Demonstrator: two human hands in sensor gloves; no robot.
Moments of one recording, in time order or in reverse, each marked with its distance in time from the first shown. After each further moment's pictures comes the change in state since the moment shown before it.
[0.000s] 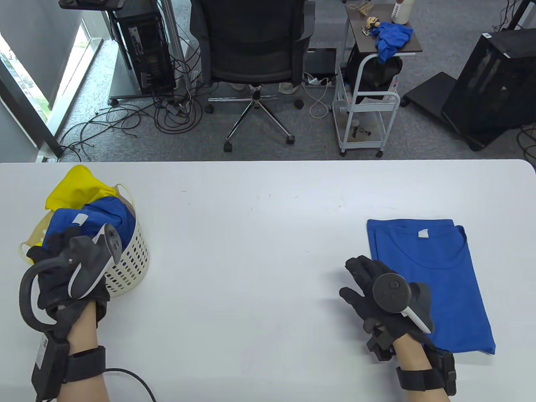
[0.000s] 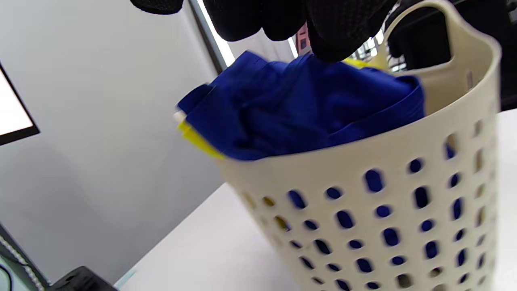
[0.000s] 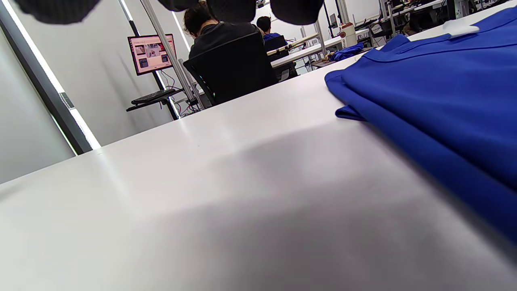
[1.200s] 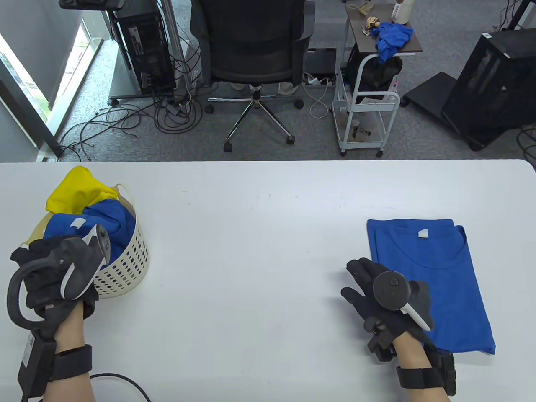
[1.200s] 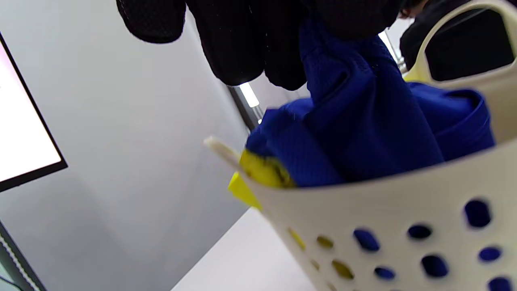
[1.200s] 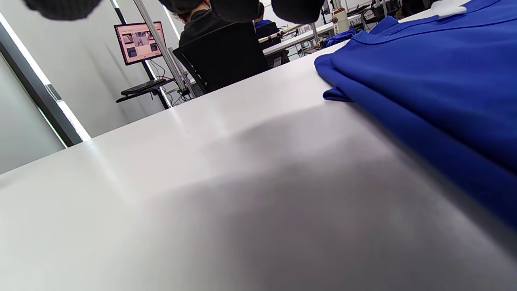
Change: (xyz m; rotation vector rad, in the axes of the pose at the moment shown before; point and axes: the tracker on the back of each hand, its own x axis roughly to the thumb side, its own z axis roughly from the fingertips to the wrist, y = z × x) left_hand -0.009 0.018 0.002 0.149 0.044 -0.027; right_hand -0.006 0.003 -0.003 0.040 0.034 -0.018
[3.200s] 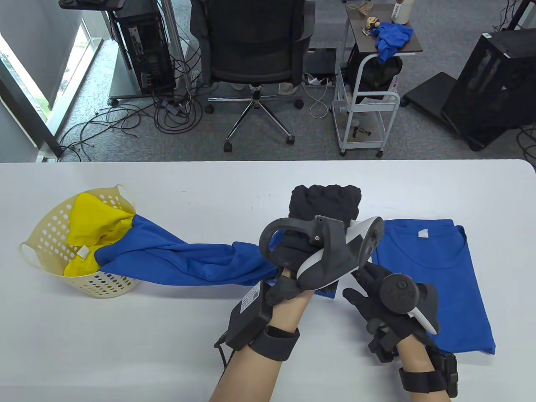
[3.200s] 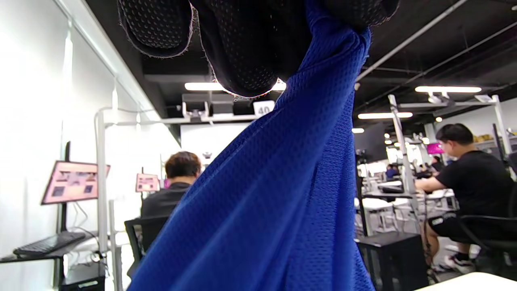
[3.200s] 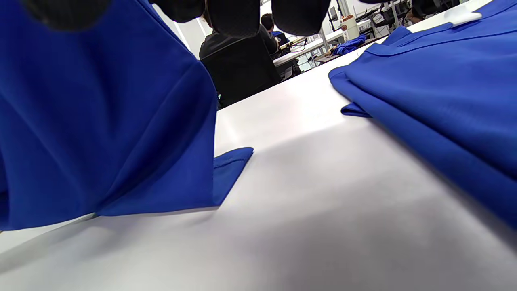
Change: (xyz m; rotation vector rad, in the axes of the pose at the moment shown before) left_hand 0.238 0.269 0.188 0.441 -0.691 0.600; right_hand -0.006 -0.005 0.005 -0.051 -0.035 -0.059
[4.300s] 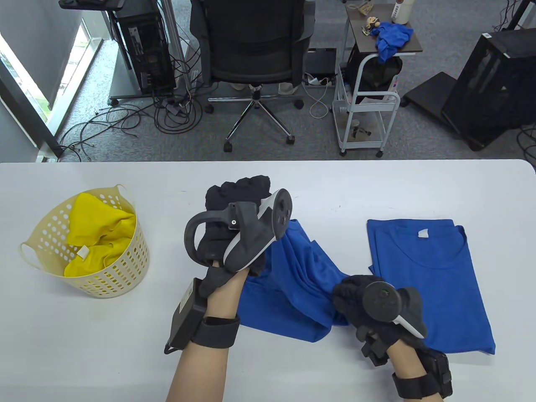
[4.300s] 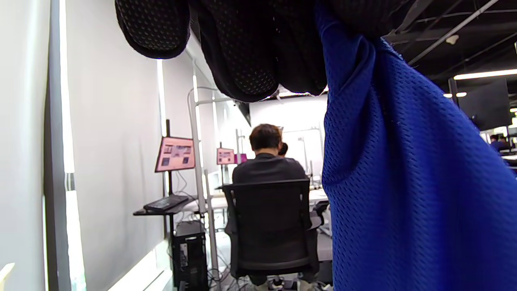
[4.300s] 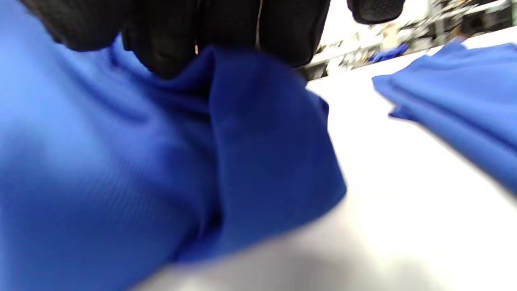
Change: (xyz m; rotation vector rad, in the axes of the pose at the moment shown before) left_hand -0.129 -0.023 0.012 -0.089 0.280 -0.135; right_hand 0.044 0.025 0.006 0.125 -0.156 0.178
